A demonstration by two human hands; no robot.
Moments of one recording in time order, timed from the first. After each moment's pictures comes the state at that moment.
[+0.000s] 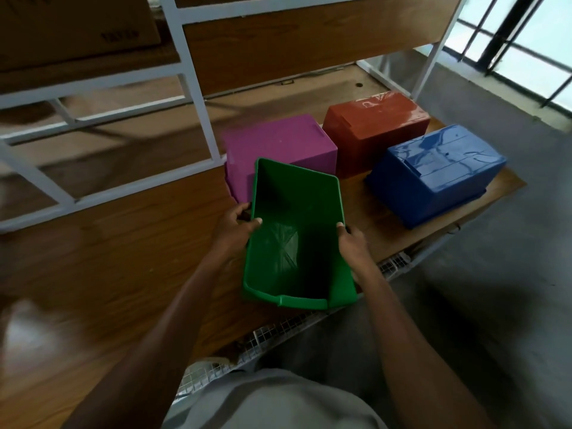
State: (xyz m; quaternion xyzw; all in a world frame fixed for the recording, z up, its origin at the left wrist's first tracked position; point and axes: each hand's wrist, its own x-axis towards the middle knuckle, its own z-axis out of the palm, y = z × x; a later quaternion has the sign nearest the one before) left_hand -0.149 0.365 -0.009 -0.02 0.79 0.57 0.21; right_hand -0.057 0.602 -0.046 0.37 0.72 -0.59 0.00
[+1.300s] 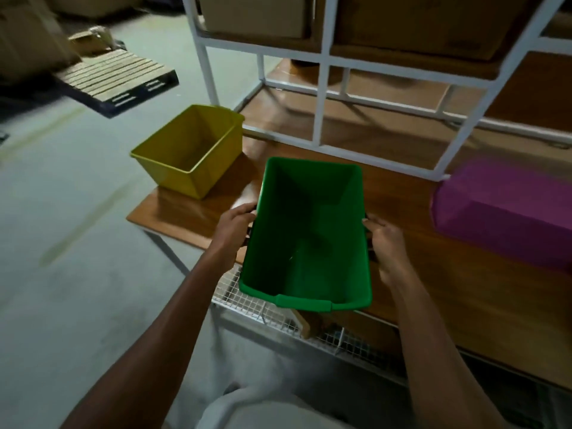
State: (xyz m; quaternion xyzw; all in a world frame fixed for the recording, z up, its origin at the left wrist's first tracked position) left_hand 0.075 0.044 0.008 -0.31 0.66 0.68 -0.07; right_hand -0.038 0.310 0.013 0.07 0.73 -0.65 0.21
